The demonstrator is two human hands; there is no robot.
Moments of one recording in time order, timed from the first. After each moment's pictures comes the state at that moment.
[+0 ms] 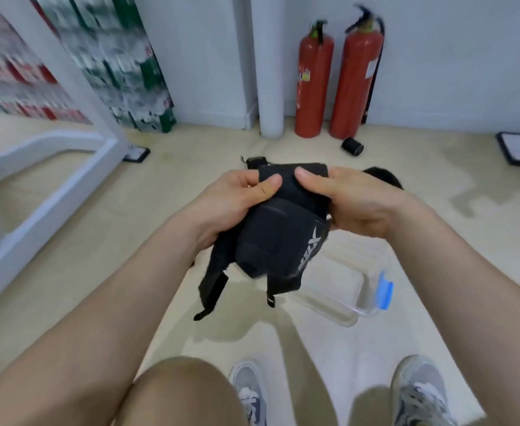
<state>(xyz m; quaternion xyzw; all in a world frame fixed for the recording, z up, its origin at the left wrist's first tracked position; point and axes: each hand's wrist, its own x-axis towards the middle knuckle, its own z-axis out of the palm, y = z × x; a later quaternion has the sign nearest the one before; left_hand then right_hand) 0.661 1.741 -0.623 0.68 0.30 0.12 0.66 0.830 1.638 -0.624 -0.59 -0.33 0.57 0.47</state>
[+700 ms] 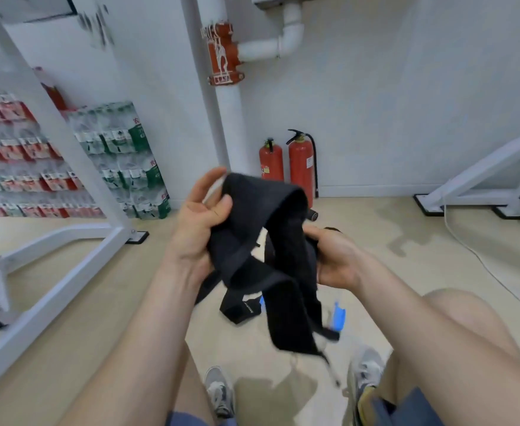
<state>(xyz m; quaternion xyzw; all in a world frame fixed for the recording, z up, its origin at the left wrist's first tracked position) 0.614 1.587 -0.495 0.47 0.06 0.39 0.79 0.787 1.475 -0.555 -0.50 -0.14 0.58 0.63</state>
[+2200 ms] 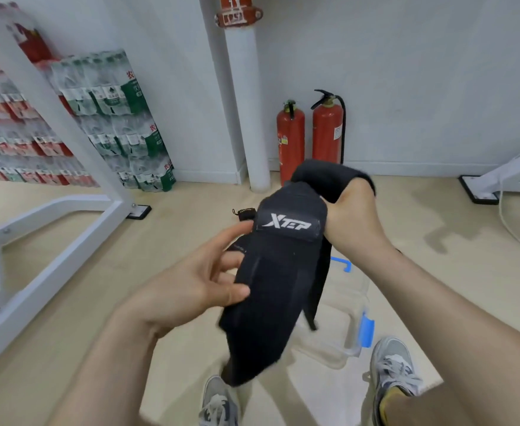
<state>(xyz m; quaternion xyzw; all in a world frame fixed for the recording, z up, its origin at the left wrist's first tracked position) 0.621 1.672 -0.548 0.72 0.19 0.08 0.66 0.849 1.598 -0.573 -0.68 -0.41 0.10 0.61</state>
